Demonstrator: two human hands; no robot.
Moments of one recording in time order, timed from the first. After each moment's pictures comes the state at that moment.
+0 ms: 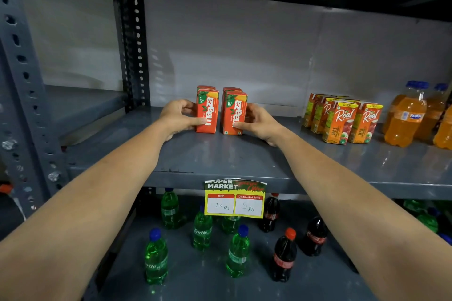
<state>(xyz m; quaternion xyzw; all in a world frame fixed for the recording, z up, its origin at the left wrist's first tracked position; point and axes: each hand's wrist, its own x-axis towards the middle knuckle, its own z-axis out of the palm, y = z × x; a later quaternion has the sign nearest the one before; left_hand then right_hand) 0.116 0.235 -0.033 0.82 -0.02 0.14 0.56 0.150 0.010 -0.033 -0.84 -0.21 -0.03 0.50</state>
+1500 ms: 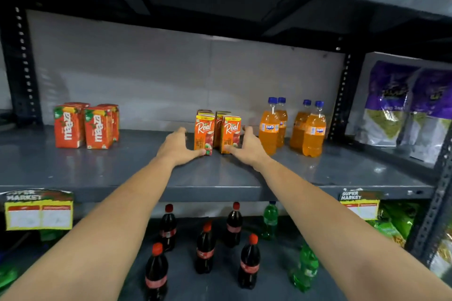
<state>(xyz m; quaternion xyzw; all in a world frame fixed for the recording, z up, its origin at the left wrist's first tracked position) 0.140 -0.087 -0.053 0.91 -0.04 0.23 0.33 0.143 -0.297 -0.041 -0.89 -0.11 -0.18 0.42</state>
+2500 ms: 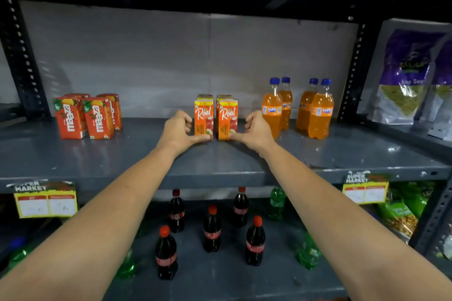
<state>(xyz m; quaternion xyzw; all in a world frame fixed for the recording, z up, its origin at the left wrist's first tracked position) 0.118 -0.100 -0.047 0.87 -0.06 0.28 0.39 0.133 -0.308 -0.039 -0.86 -0.07 -0.21 0.46</state>
